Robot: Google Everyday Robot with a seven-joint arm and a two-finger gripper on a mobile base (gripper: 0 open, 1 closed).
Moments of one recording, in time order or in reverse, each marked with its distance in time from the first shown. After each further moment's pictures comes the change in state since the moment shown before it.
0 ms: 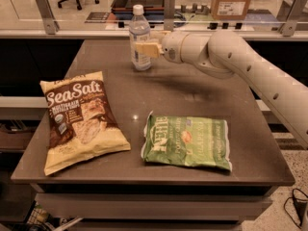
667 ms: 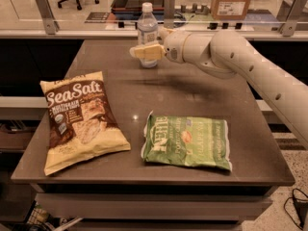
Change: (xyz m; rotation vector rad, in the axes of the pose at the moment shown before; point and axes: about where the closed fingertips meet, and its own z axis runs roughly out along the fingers) arm 0.000 -0.004 -0.004 0.009 0.001 0.000
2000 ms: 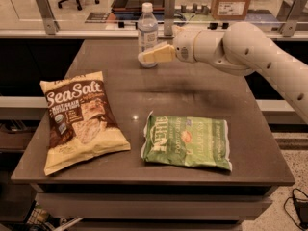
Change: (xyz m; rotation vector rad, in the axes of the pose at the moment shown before) arm -0.006 0.005 -0.041 0.024 0.092 -0.031
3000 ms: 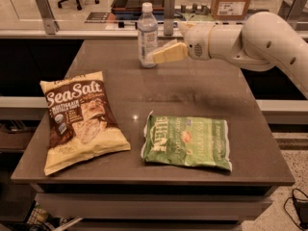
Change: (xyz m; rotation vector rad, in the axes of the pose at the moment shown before) arm -0.017 0.017 -0.041 -0.076 0.014 -0.031
